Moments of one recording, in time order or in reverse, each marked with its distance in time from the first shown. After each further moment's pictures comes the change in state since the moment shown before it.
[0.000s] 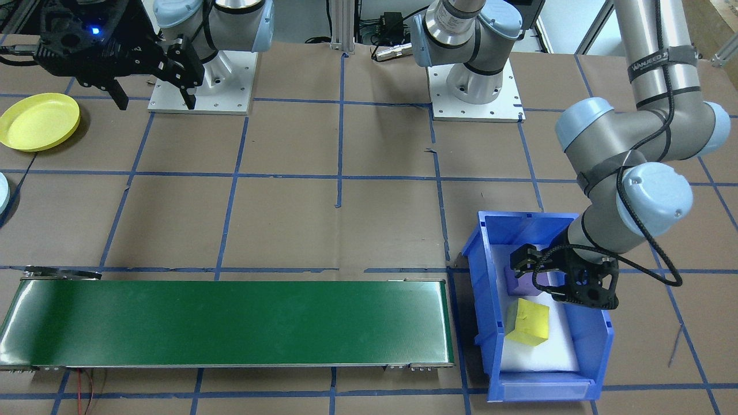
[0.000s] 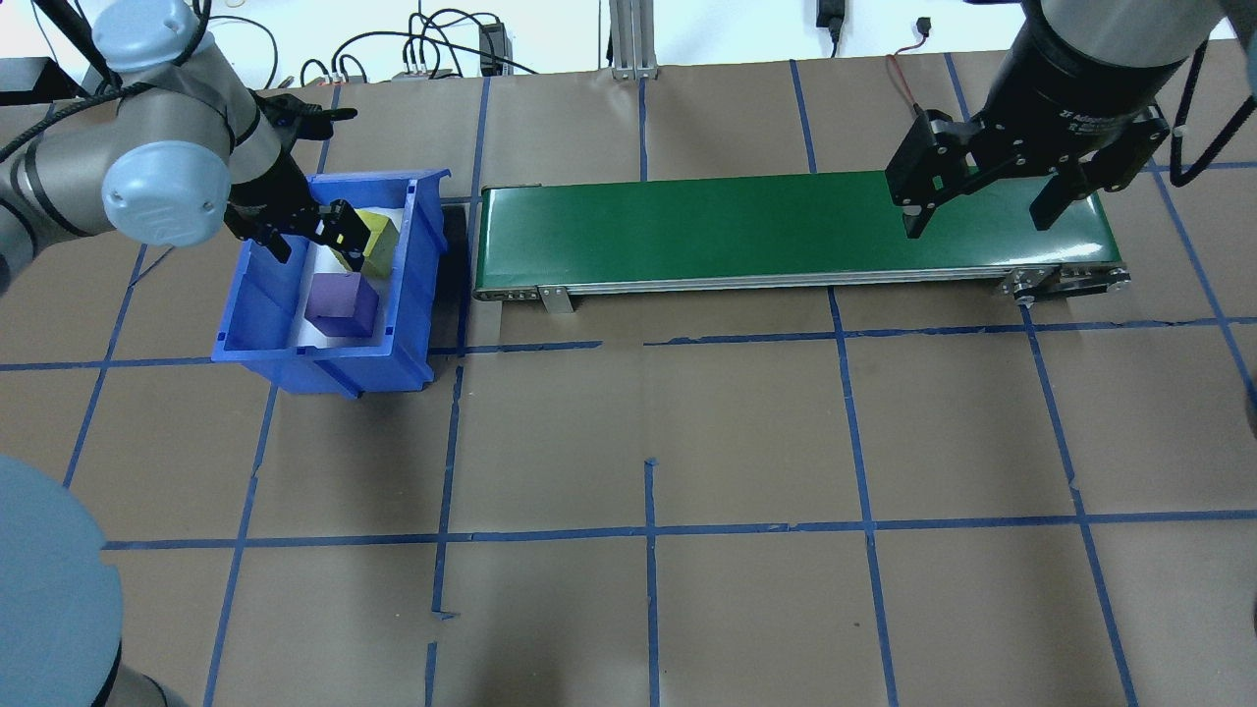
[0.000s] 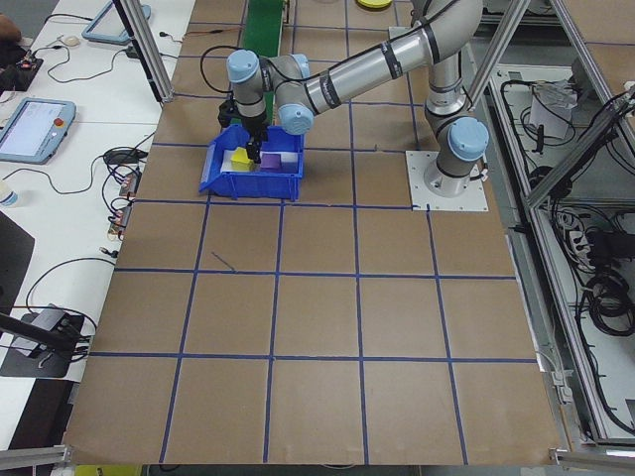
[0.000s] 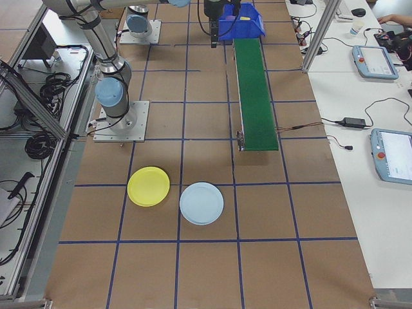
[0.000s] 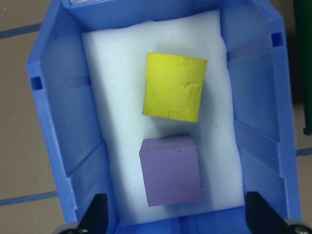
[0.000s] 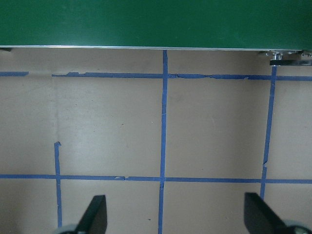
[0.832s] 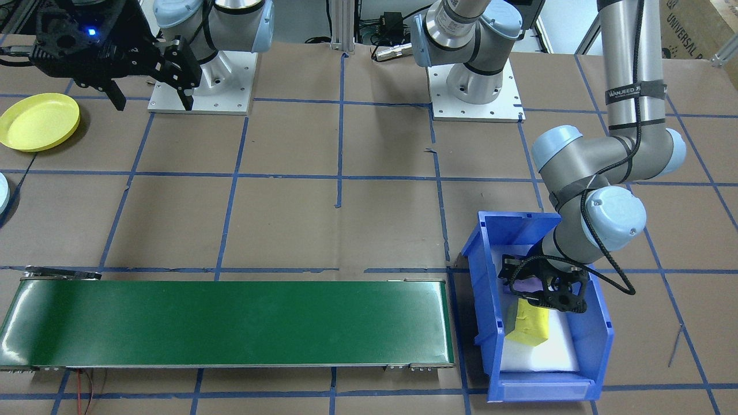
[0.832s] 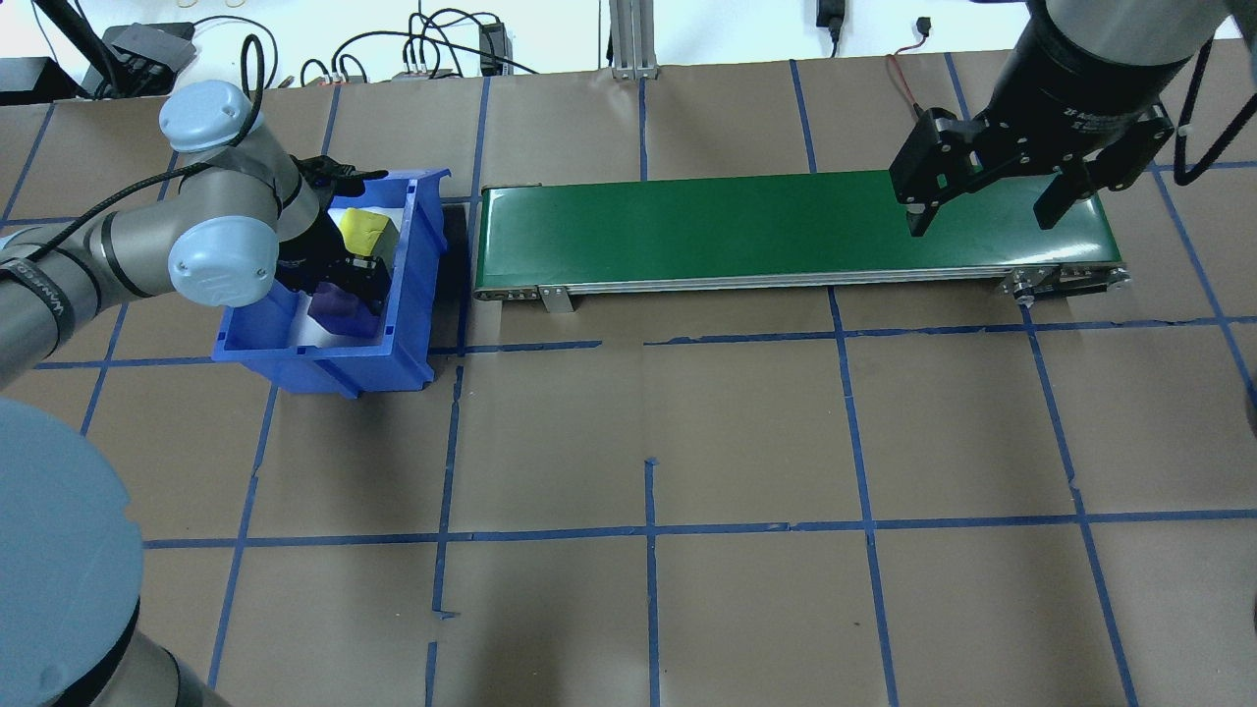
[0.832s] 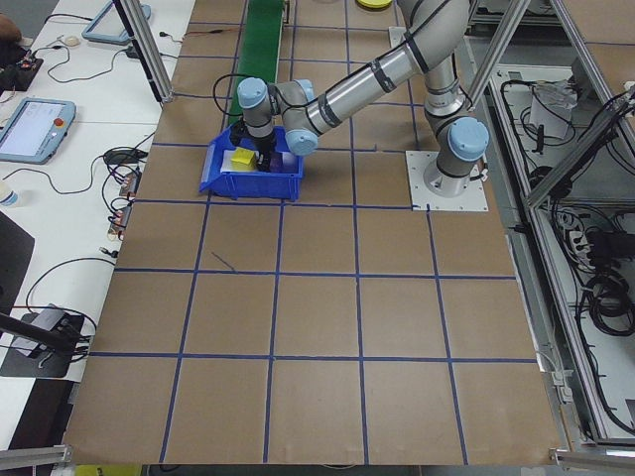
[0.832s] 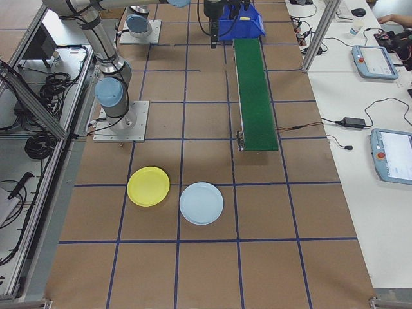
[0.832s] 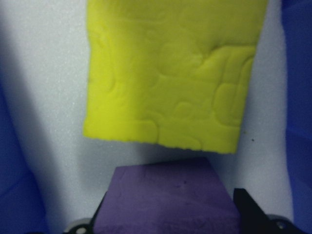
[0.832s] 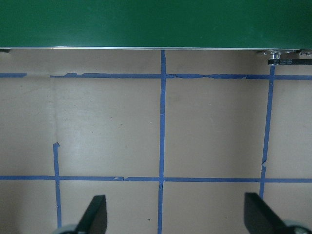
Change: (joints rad) left arm 0.000 -0.022 -0.097 0.148 -0.014 0.003; right arm -0.009 0.000 0.000 0.001 0.001 0.001
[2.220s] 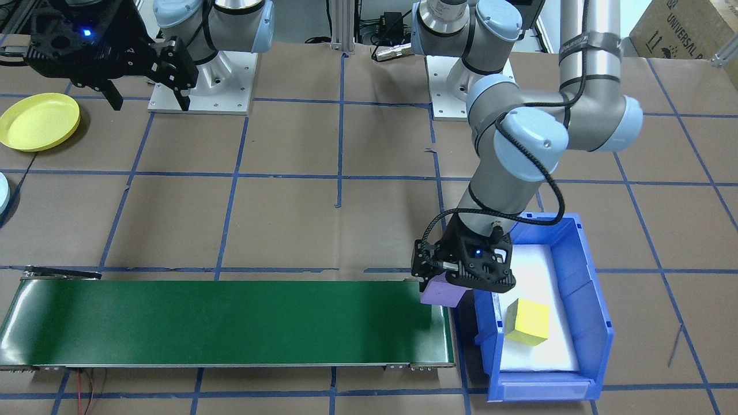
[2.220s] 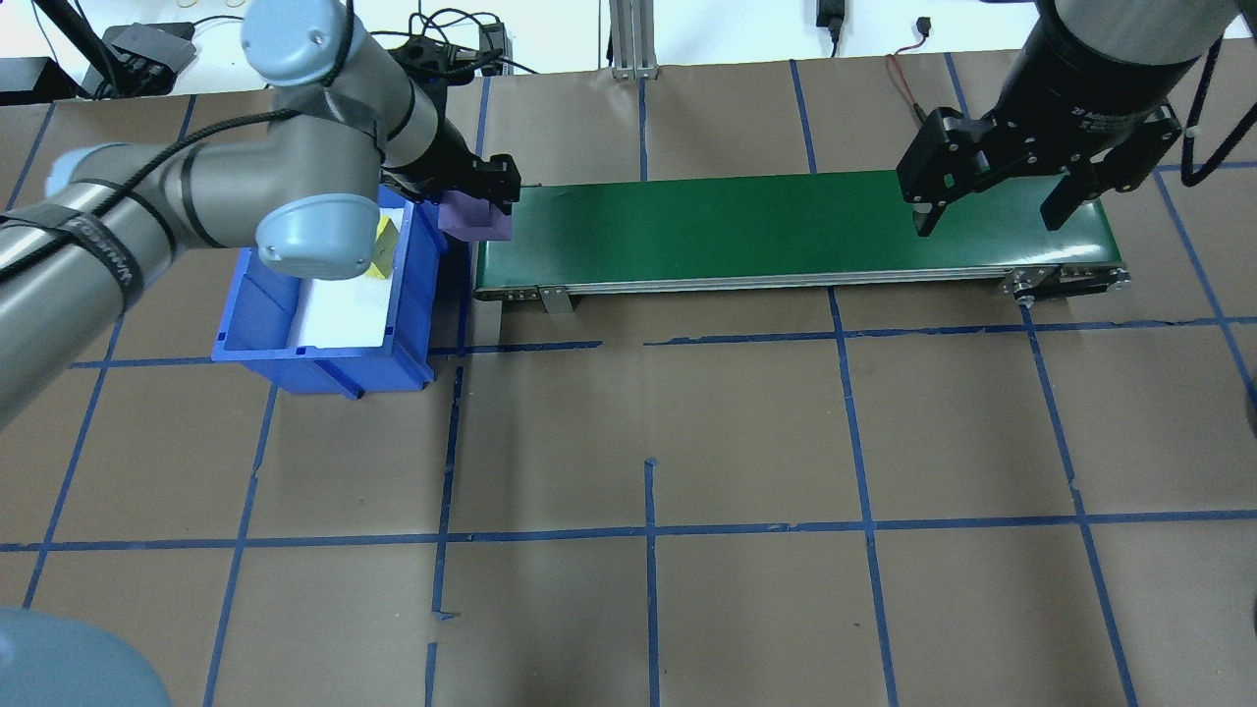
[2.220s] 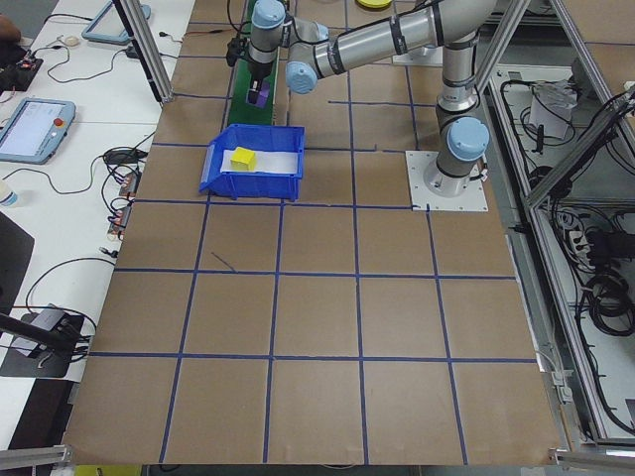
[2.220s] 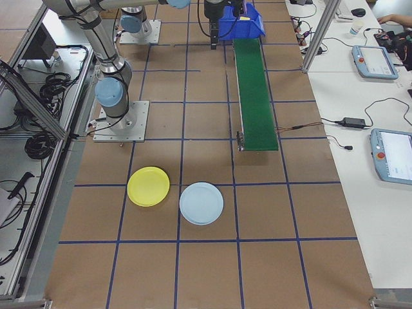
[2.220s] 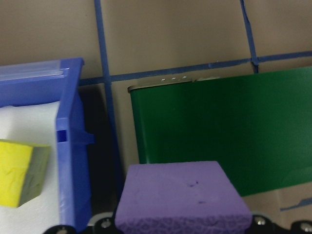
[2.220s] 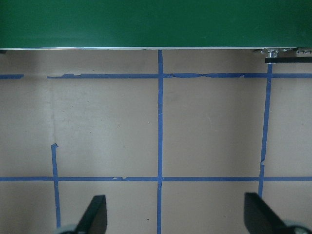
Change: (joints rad) left arm -0.264 0.055 0.065 0.166 -0.150 -0.349; right arm -0.008 0.000 0.002 0.001 -0.001 0.001
